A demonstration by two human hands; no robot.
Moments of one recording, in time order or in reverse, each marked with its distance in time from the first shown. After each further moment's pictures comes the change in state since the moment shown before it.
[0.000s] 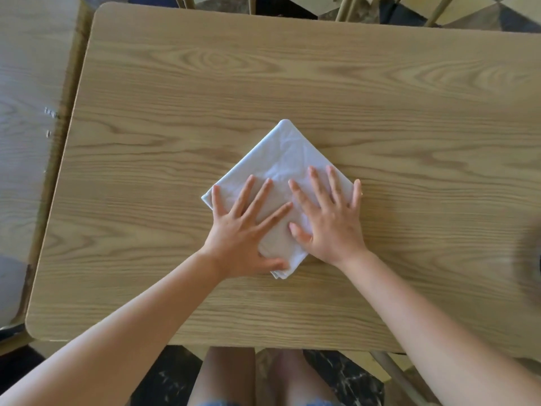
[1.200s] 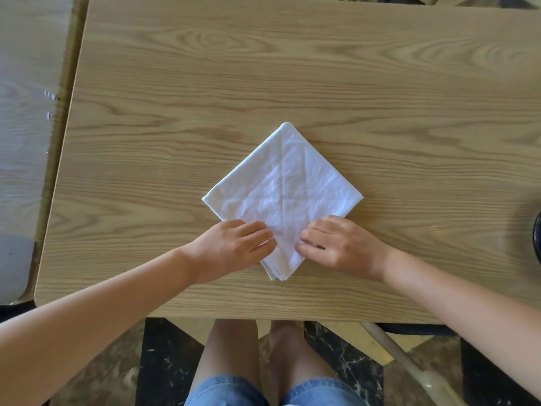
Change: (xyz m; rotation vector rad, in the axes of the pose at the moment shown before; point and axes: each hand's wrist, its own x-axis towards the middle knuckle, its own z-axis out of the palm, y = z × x) left_hand -0.046 -0.003 -0.006 -0.038 0.213 0.614; right_hand -0.059 0.017 -0.004 0.026 0.311 -0.844
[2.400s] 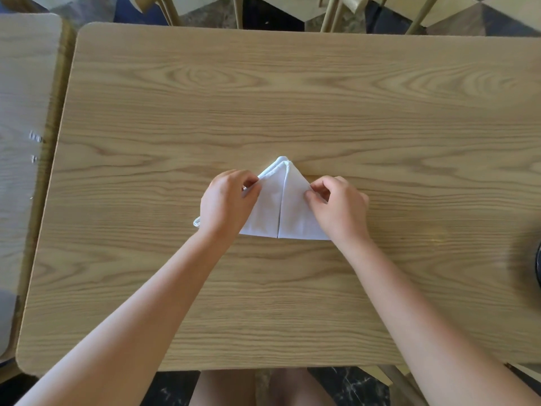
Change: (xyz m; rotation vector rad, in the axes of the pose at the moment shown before) left_hand 0.088 -0.071 -0.018 -0.382 0.312 -1.136; right_hand 0.079 0.062 -0.011 0.383 0.096 1.411
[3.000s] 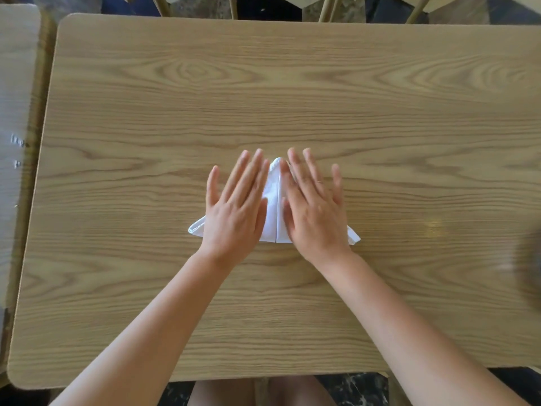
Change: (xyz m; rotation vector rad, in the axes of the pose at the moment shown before) left_hand -0.015 -0.013 0.019 0.347 0.063 0.454; right_hand -0.011 -0.009 0.025 -0.371 0.138 -0.549
